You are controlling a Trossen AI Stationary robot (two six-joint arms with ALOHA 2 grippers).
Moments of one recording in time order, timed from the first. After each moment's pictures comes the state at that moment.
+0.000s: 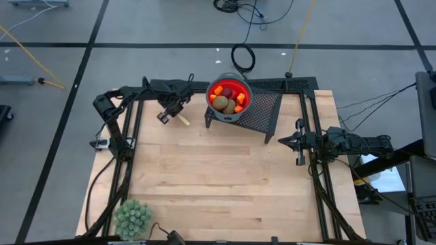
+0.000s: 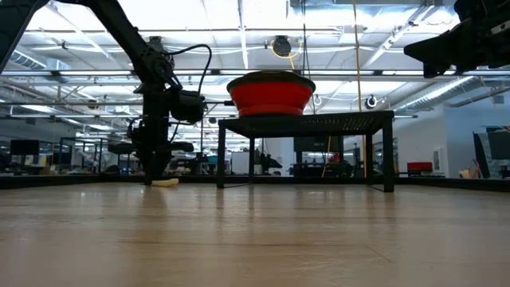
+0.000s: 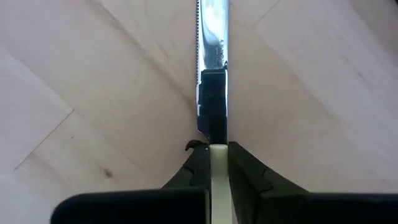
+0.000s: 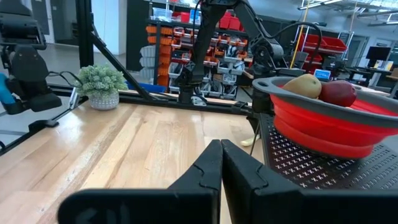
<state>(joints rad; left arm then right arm) 0.71 1.82 1.05 -0.76 -0.15 -1.68 0.06 0.01 0.17 -0.14 0.10 -0.12</state>
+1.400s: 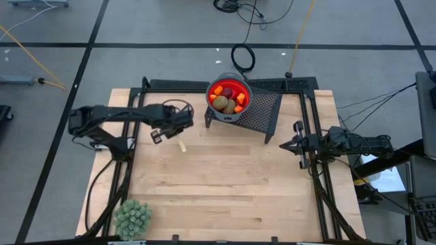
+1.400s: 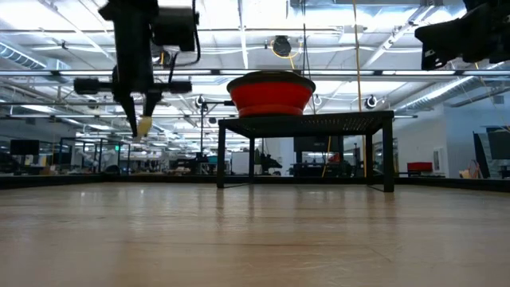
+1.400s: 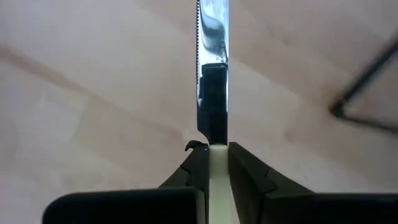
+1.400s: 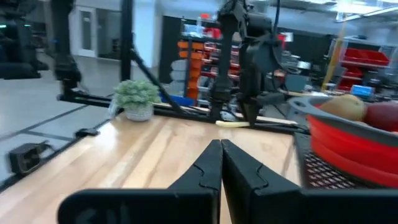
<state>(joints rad) 0.23 1.45 1.05 -1.05 -0.16 -1.82 0.07 0.00 0.17 -0.09 -0.05 -0.11</state>
